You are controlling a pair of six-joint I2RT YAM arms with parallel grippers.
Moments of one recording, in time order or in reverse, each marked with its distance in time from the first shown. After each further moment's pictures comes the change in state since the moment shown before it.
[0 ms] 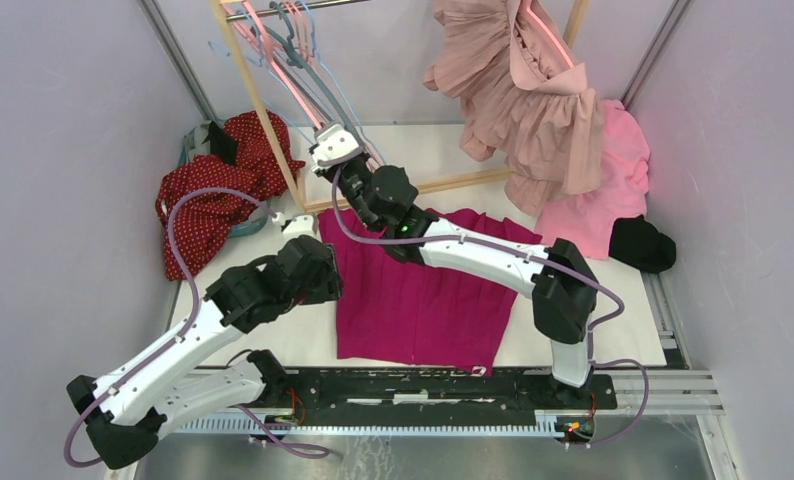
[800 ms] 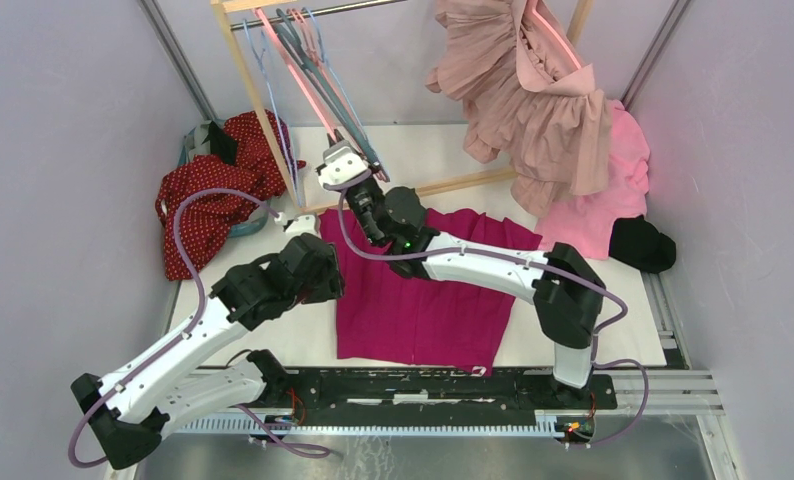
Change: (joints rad) left arm 0.027 0.021 -0.027 0.035 0.023 0.001; right arm 0.042 -0.014 -0.125 0.227 0.100 -0.188
